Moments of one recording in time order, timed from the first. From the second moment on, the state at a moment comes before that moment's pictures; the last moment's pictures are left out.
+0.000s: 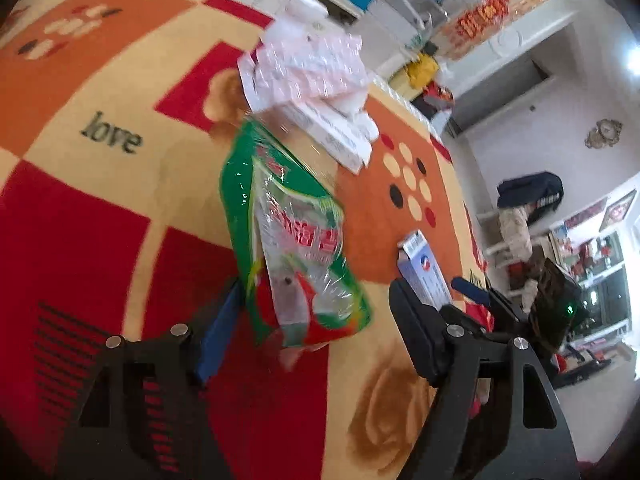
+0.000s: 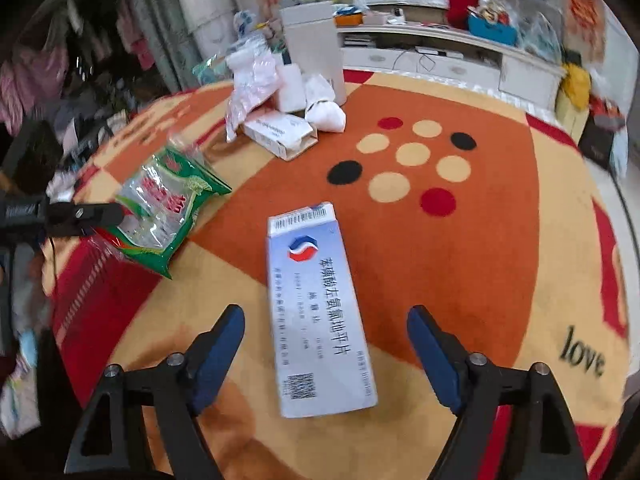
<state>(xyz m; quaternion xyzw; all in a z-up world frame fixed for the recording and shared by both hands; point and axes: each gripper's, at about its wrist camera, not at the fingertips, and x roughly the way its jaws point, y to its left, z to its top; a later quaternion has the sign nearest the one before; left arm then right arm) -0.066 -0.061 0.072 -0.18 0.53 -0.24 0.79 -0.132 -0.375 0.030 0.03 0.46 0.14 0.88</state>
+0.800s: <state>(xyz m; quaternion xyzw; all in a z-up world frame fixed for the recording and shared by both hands) -0.073 -0.103 0.052 -0.10 0.52 -0.19 0.83 -0.135 -0.356 0.031 -0.04 0.42 0.10 0.90</state>
